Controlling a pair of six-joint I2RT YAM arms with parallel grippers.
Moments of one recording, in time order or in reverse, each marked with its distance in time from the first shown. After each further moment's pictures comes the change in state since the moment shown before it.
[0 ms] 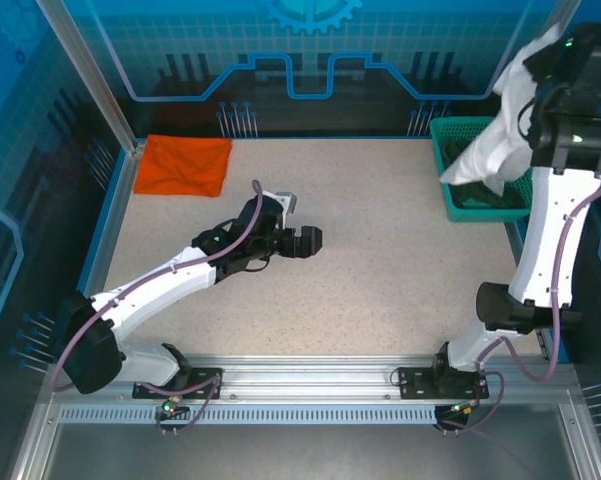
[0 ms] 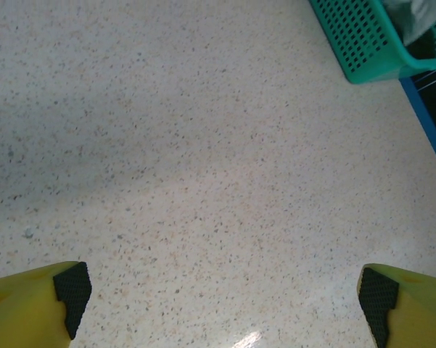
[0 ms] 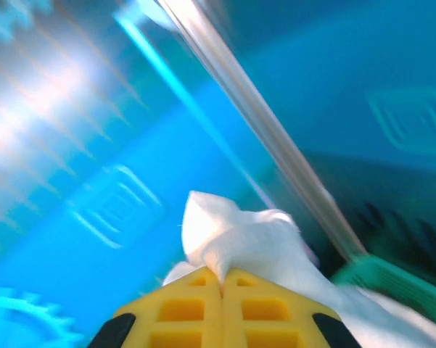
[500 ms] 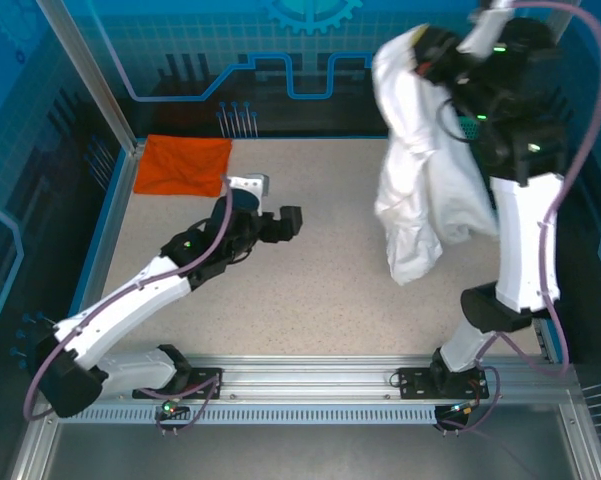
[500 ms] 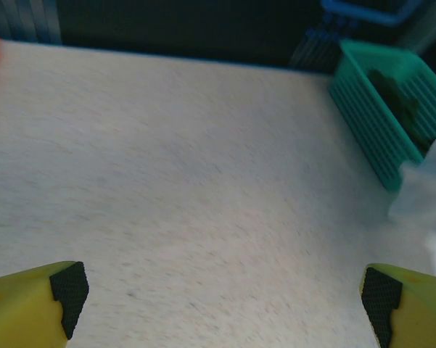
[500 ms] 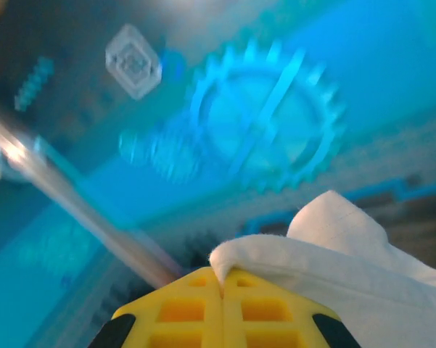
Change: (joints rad) left arm 0.026 -0.201 0.026 -0.071 -0.333 0.027; right arm 0.480 0.080 -0.033 -0.033 -0.433 -0.018
